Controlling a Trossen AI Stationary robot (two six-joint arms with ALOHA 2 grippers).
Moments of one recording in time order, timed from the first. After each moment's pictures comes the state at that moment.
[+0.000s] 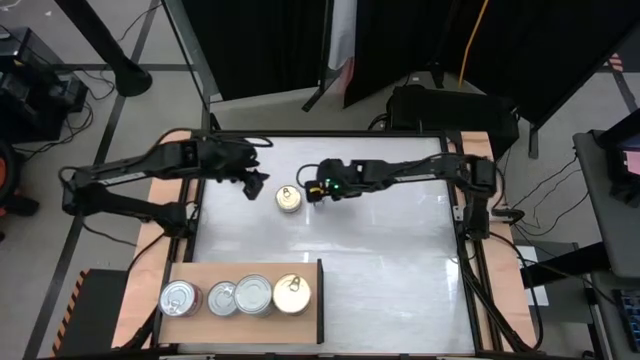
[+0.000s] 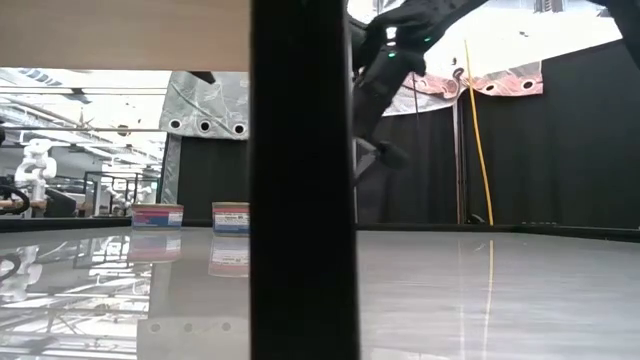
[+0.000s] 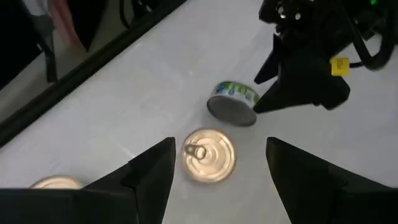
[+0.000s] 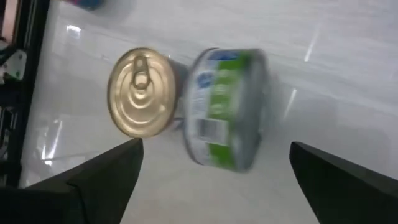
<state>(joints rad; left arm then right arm) 0.25 1.07 1.12 -0.83 -0.15 -0.39 -0.18 1.87 1.34 -0.40 0.06 1.15</state>
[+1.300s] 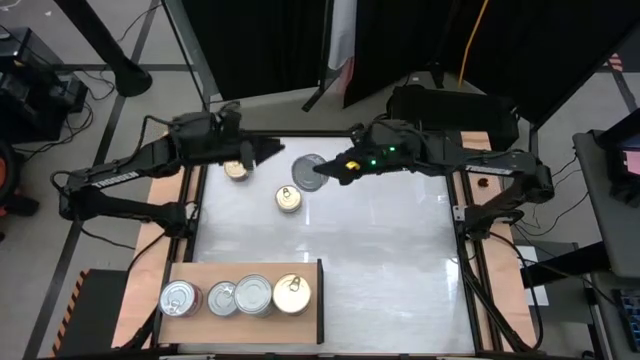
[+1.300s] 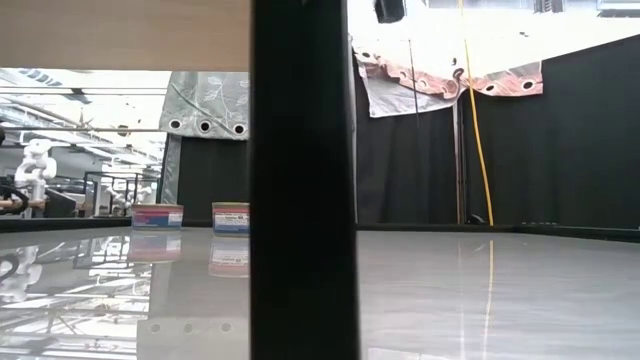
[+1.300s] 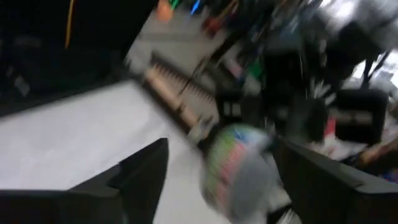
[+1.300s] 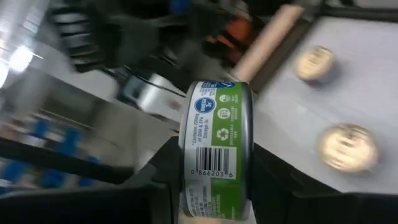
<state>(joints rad) 0.29 1.01 1.12 -0.27 0.08 -0.73 -0.14 1.49 1.52 -0.36 -0.09 0.93</state>
